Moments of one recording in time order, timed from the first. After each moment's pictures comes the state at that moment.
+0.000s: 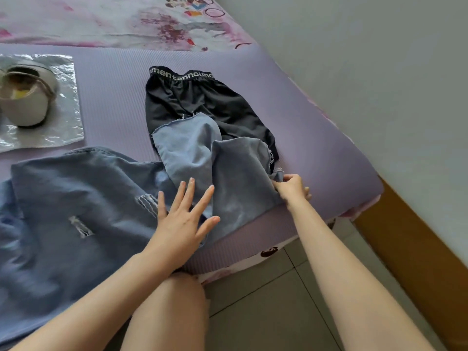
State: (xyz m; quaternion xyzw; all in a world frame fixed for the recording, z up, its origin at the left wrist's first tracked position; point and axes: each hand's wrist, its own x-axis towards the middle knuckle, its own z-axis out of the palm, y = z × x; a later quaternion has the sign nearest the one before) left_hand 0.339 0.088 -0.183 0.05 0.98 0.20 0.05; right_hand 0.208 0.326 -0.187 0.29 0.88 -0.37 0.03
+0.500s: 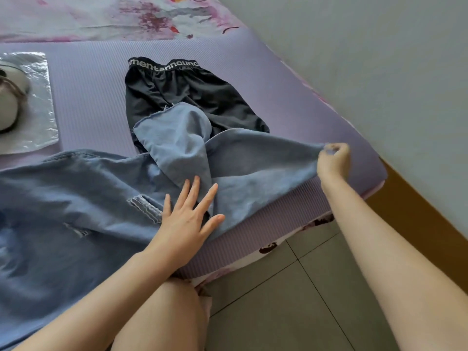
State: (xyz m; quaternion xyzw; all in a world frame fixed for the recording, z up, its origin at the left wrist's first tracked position) left_hand 0.320 0.113 -0.194 0.08 0.97 0.21 0.09; right_hand 0.180 0.401 -0.160 0.31 0.84 -0.40 -0.19
